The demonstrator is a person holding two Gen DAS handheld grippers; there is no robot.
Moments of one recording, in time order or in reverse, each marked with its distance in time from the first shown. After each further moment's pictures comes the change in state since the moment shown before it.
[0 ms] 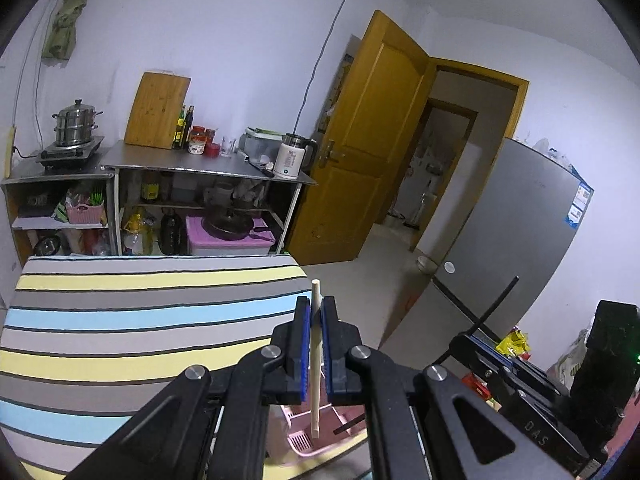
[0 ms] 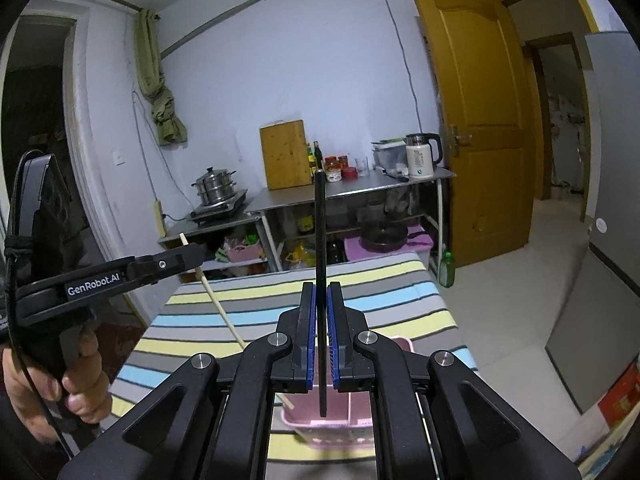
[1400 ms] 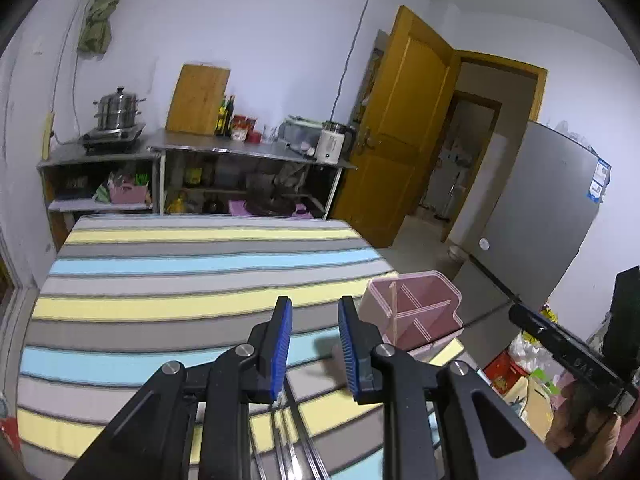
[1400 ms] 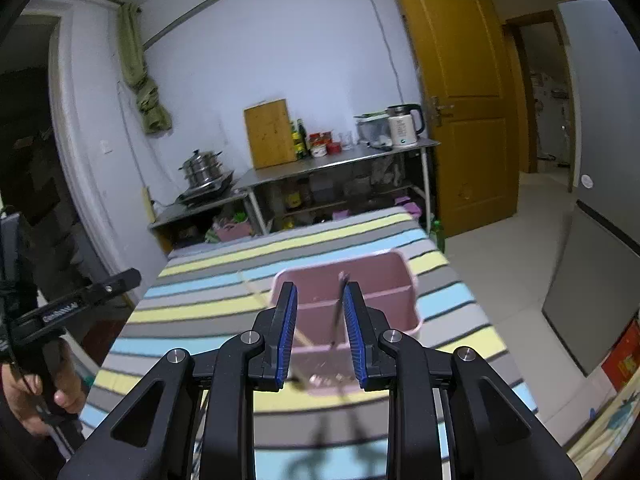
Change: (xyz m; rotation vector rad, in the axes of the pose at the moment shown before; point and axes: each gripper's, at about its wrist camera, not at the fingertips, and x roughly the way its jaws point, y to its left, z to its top) left arm -0.063 0.086 -0.108 -0.003 0.008 0.124; right arm -0.013 0.008 -0.080 0.042 0.056 -0.039
